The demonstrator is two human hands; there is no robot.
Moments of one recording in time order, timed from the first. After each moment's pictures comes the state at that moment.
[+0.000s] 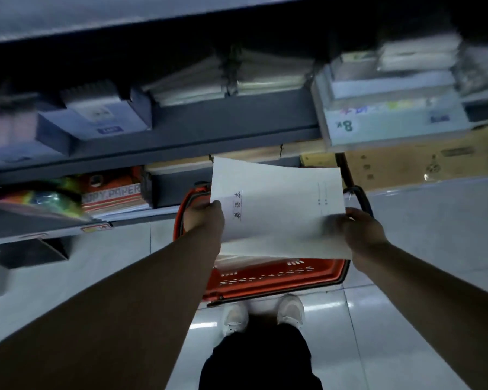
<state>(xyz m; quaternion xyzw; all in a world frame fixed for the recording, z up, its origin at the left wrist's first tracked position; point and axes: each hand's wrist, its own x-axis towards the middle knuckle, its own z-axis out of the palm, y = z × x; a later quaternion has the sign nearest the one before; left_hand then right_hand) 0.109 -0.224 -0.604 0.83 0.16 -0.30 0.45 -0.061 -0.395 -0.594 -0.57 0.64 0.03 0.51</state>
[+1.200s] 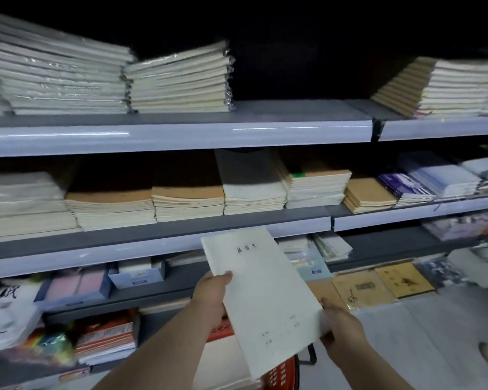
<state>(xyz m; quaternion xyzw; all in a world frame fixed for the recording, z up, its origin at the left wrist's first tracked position) 0.051 -0.245 -0.284 0.60 0.09 -0.42 0.67 -0.139 -0.379 -0.307 -0.41 0.56 -0.23 0.68</state>
